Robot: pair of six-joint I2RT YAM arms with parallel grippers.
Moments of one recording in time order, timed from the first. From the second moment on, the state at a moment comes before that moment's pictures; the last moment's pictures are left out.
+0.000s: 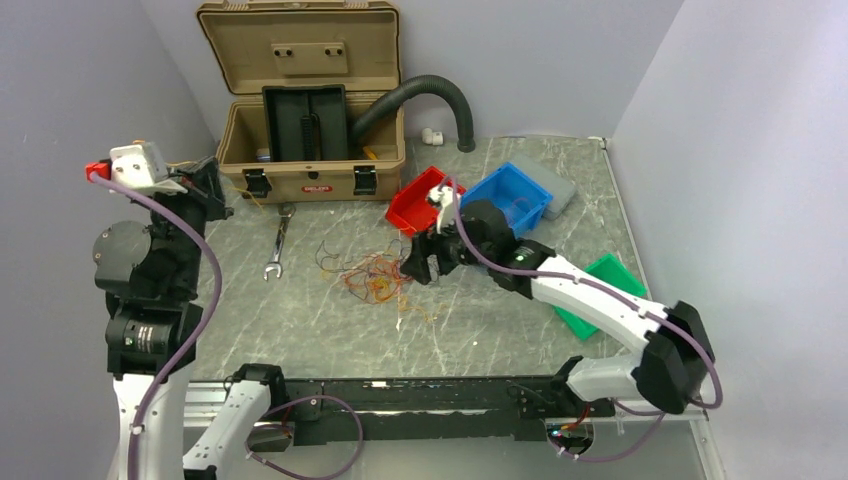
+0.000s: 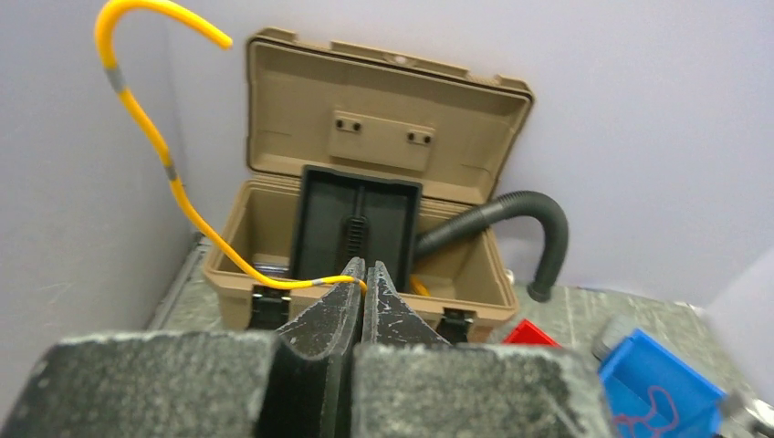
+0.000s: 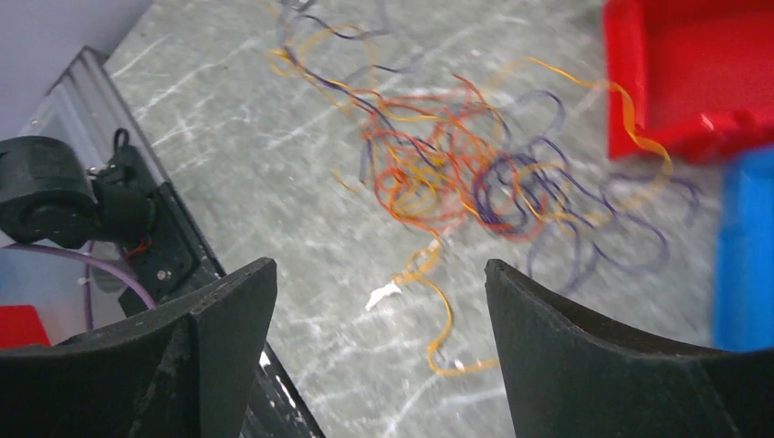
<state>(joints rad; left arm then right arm) -0.07 0.69 1.31 -0.39 -0.15 -0.19 0.77 1.25 0.94 -0.19 -0.24 0.29</state>
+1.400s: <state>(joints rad) -0.07 0.83 1.64 -0.49 -0.25 -0.23 0.83 1.57 0.68 0.30 -0.05 0.56</state>
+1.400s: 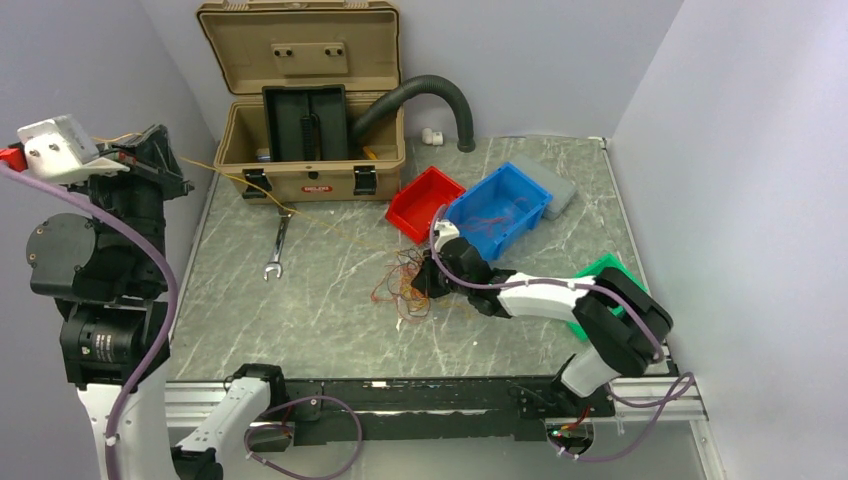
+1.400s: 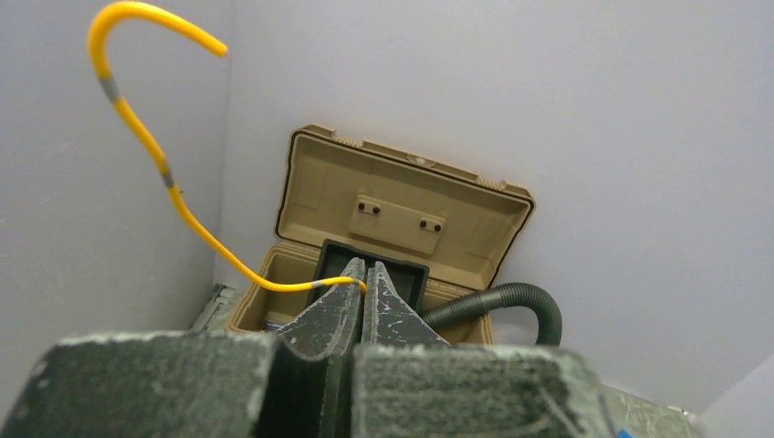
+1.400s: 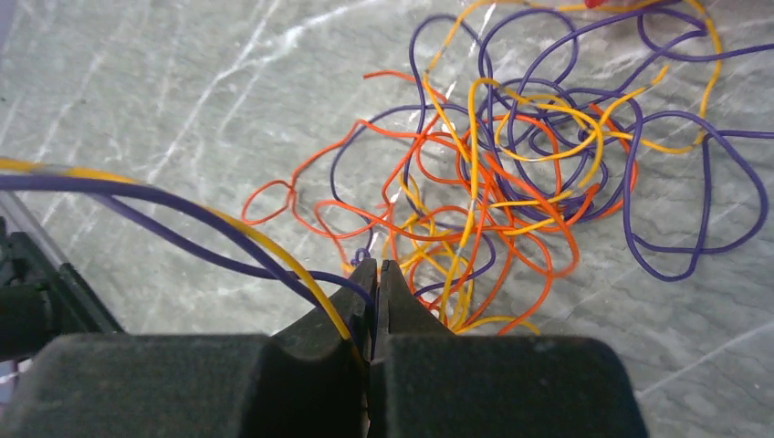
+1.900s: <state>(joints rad) -0.07 0.88 1.36 -0.52 0.01 -0.29 0.84 1.26 0.75 0.06 -0.05 0.43</state>
